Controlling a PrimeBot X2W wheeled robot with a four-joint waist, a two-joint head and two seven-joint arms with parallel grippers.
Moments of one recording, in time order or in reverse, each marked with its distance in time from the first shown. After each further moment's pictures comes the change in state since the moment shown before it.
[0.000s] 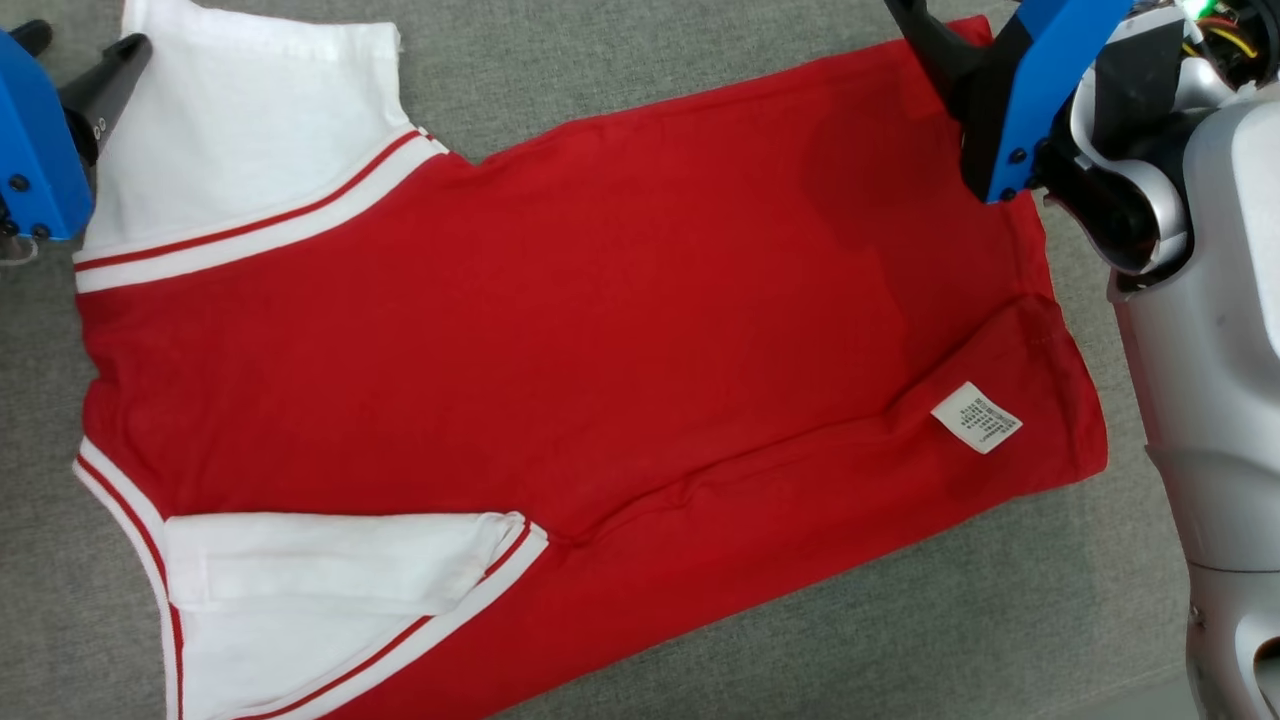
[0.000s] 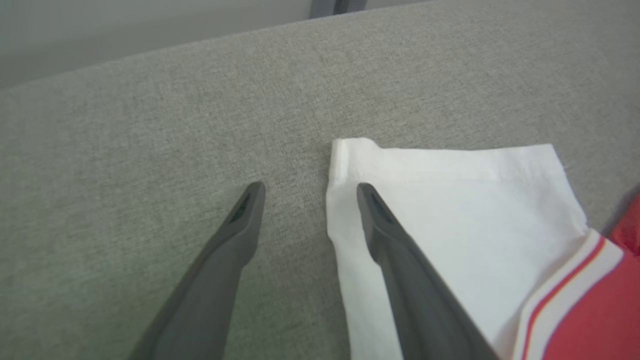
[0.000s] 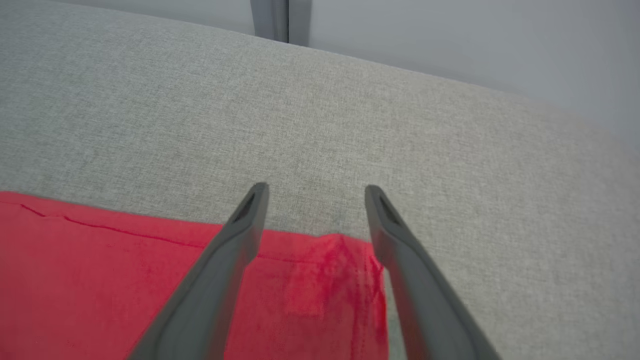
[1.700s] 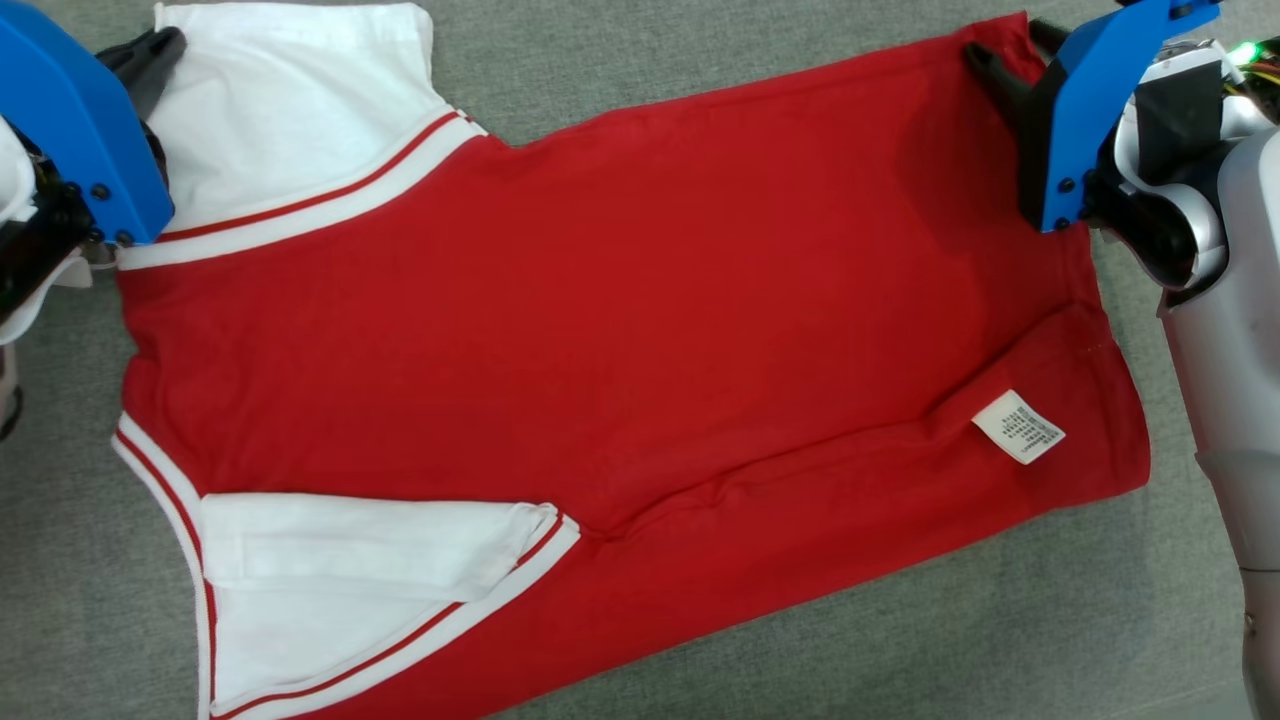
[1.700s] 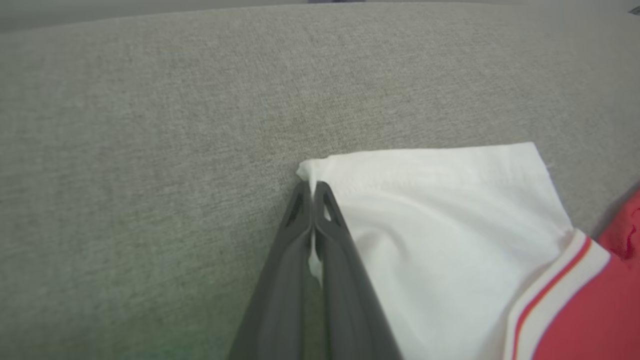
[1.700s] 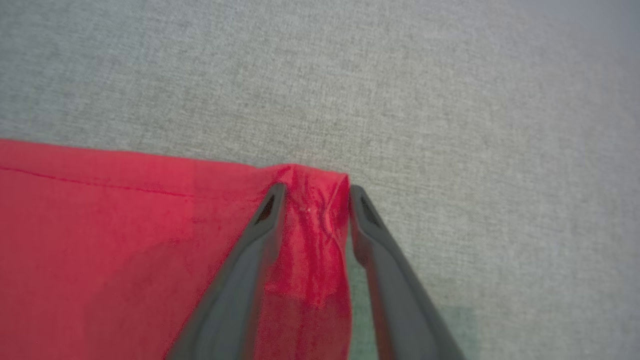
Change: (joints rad) left arm 0.030 -0.063 -0.008 -0.030 -0.023 0.071 -0.056; right arm 0.005 -0.084 0.018 0.116 -0.013 0.000 0.025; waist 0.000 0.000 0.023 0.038
